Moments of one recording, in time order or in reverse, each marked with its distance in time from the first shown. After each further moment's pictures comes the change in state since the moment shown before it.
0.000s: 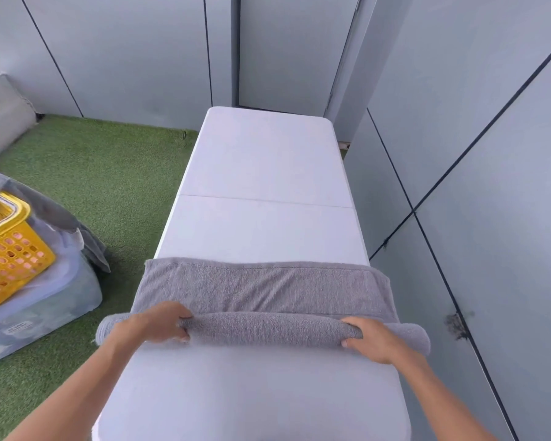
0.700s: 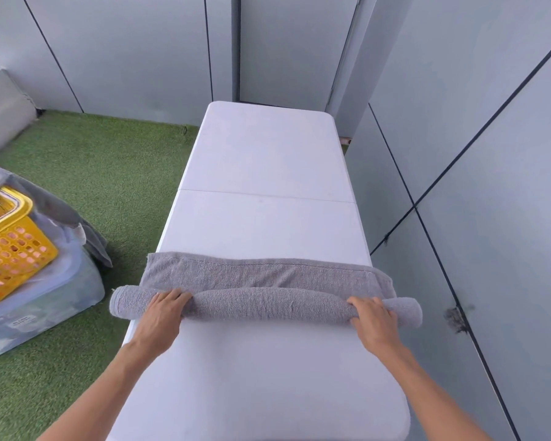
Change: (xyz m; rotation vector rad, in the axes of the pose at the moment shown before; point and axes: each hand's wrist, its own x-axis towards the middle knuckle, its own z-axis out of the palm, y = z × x) left_hand -0.007 -0.002 0.045 0.005 0.575 0.000; right_hand 0.000 -0.019 0.009 -0.336 0.381 0.147
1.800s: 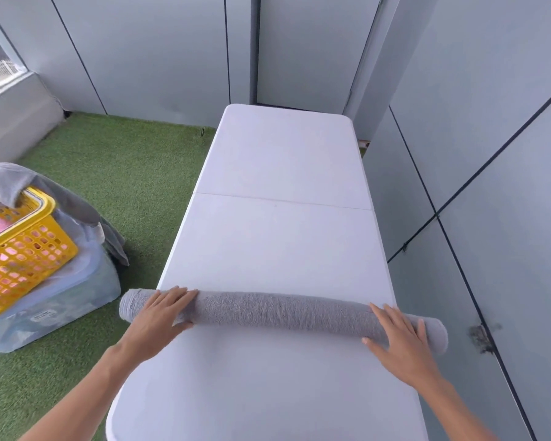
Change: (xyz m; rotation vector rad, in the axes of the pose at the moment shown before) left_hand -0.006 -0.033 -0.012 -0.002 -0.059 0.074; right_hand 0.000 0.041 0.015 0.107 -0.057 -0.098
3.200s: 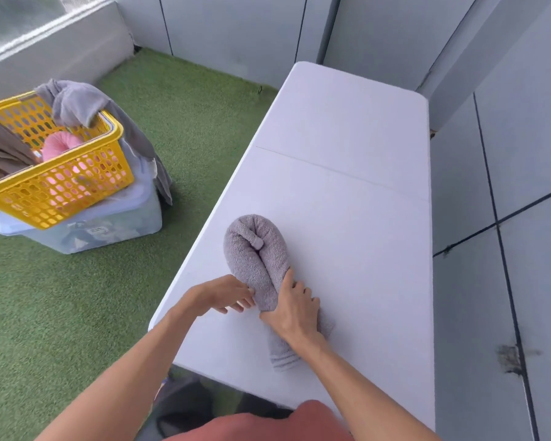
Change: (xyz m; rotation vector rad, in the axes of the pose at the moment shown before) left_hand -0.024 0.091 -0.016 -0.891 -0.586 -0.572; right_hand -0.022 -0.251 0.053 -0.079 -0.116 -0.160
